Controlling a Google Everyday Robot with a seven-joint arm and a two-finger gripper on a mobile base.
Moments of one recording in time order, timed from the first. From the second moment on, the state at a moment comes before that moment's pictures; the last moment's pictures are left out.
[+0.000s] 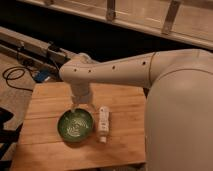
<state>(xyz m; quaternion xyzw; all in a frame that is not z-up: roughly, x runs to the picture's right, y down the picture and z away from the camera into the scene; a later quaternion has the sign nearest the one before) -0.104 0.101 0.703 -0.26 0.23 0.64 0.68</state>
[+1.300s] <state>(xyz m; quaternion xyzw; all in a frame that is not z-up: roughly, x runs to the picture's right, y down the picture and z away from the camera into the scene) -0.012 0.103 0.718 -0.23 0.17 0.68 0.68</state>
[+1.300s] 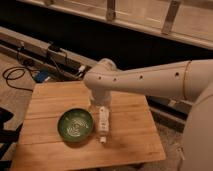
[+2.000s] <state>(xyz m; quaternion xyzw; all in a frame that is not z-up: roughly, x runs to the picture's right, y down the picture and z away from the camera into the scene) -0.005 0.111 0.731 -0.24 0.16 0.68 0.67</state>
